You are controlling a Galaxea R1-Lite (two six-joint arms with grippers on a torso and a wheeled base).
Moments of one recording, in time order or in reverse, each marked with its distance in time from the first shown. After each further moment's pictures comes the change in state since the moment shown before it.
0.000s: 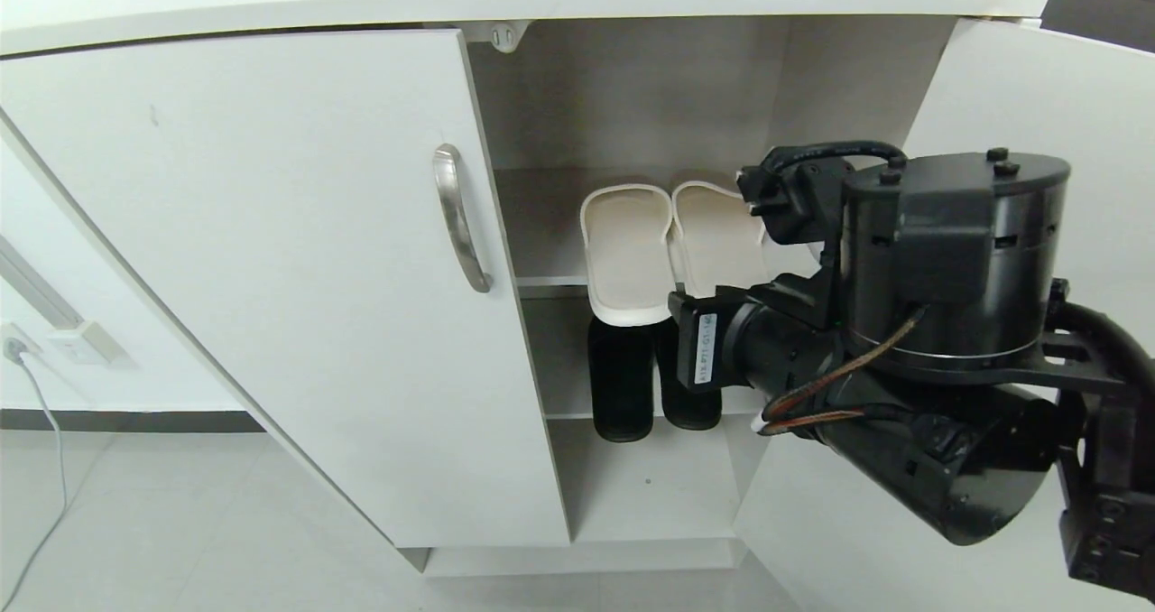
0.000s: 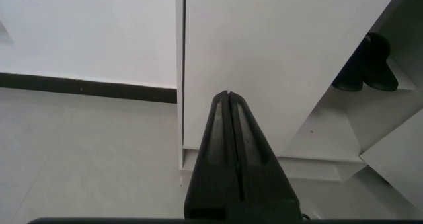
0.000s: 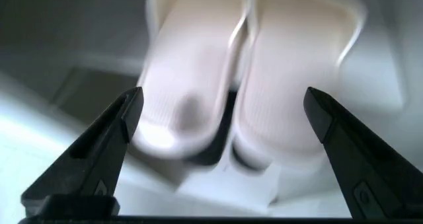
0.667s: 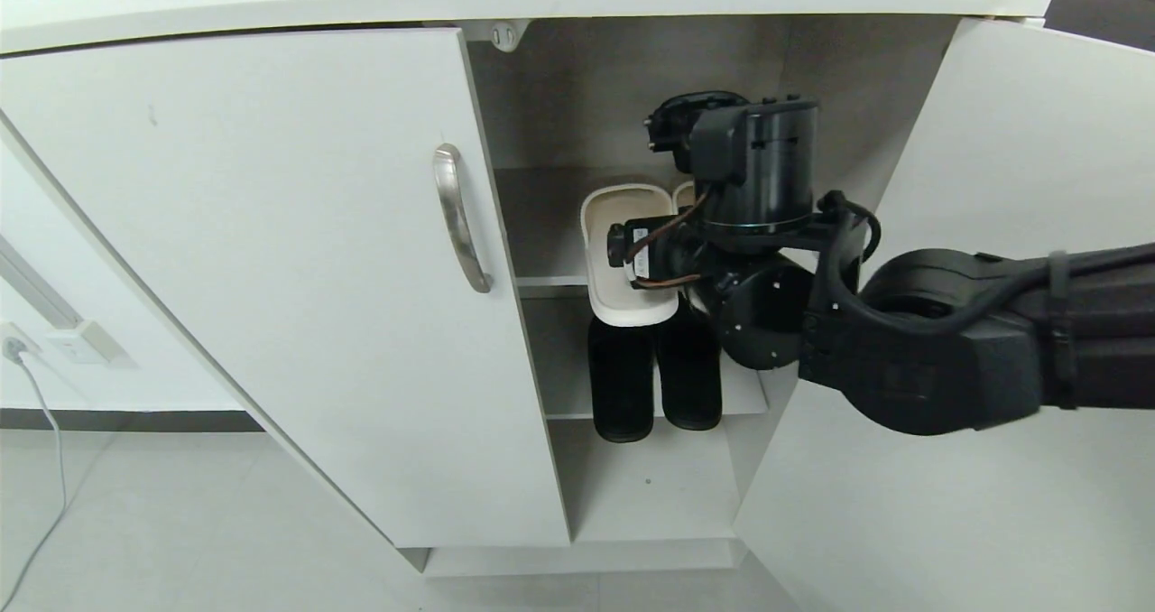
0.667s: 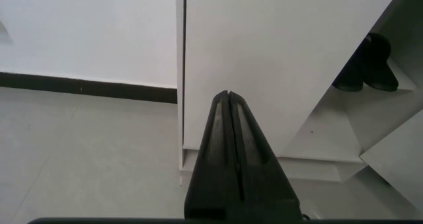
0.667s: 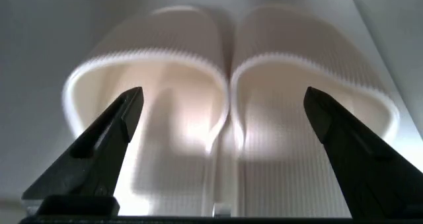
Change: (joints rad) left arm 0.000 0.000 0.000 0.000 0.000 -0.002; right arm -0.117 0.274 -0.420 0.066 -0.094 -0.147
